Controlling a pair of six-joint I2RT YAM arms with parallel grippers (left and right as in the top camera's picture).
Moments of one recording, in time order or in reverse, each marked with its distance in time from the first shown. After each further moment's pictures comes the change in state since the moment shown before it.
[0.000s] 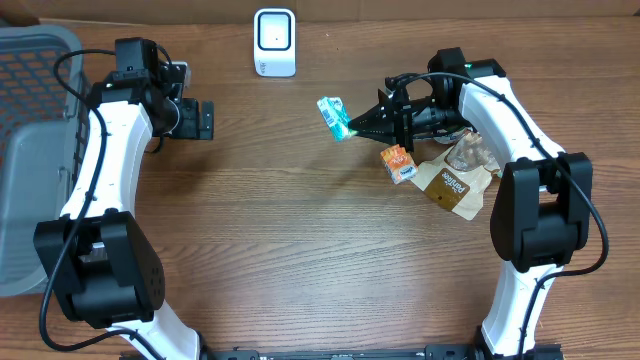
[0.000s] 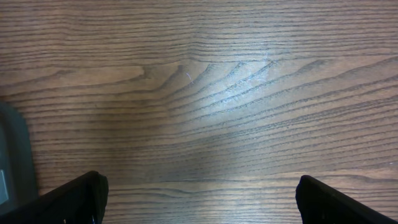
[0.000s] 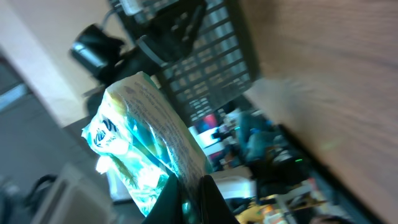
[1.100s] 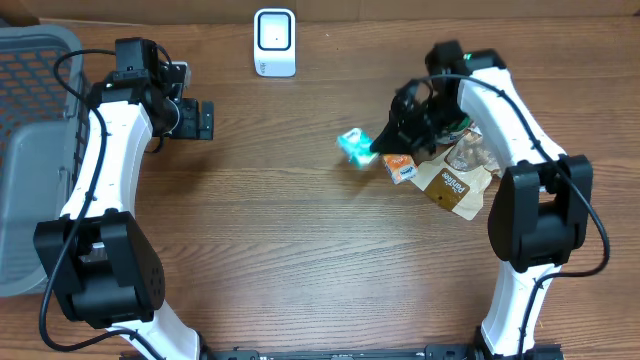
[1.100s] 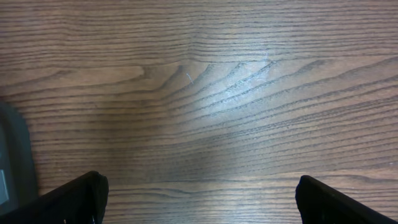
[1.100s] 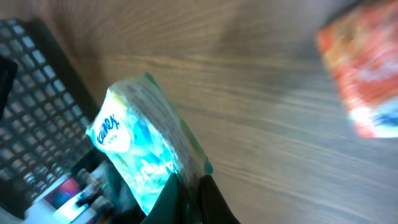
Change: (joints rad) left arm 0.000 0.000 0.000 0.000 0.000 0.000; right arm 0.020 0.000 0.158 -0.147 0.749 -0.029
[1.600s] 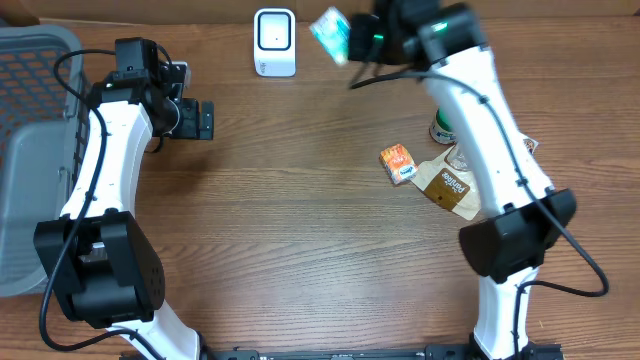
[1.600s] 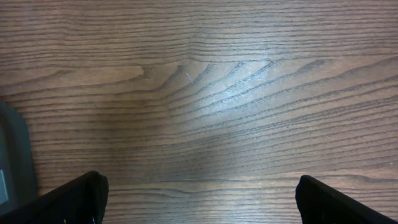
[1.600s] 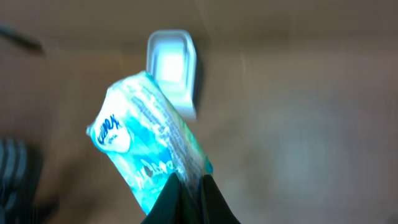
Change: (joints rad) left arm 0.000 0.000 0.000 0.000 0.000 0.000; right arm 0.262 0.002 0.462 0.389 0.673 0.054
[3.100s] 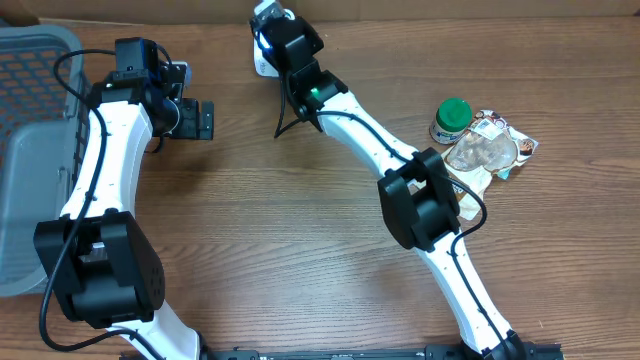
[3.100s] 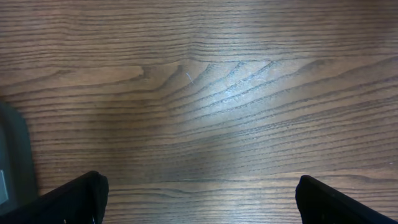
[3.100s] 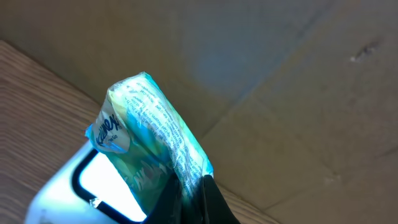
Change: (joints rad) left arm 0.000 0.000 0.000 0.000 0.000 0.000; right arm 0.179 0.481 -0.019 0.907 0.451 -0.740
